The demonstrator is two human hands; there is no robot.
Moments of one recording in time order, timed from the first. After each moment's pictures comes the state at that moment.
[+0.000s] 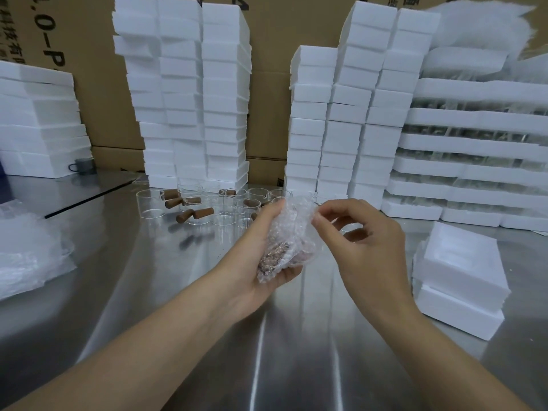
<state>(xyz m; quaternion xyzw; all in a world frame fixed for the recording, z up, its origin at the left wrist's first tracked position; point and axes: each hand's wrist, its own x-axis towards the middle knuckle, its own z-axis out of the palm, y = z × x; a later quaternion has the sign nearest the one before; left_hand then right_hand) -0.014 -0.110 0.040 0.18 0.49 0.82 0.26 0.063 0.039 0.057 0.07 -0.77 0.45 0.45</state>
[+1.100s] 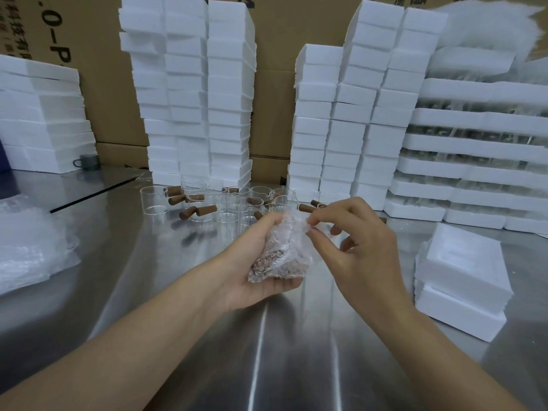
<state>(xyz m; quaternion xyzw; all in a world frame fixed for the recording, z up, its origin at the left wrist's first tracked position) -0.020 -0.119 0.043 0.14 0.49 0.77 0.37 0.055 0.045 0.046 0.11 -0.82 0.30 0.47</state>
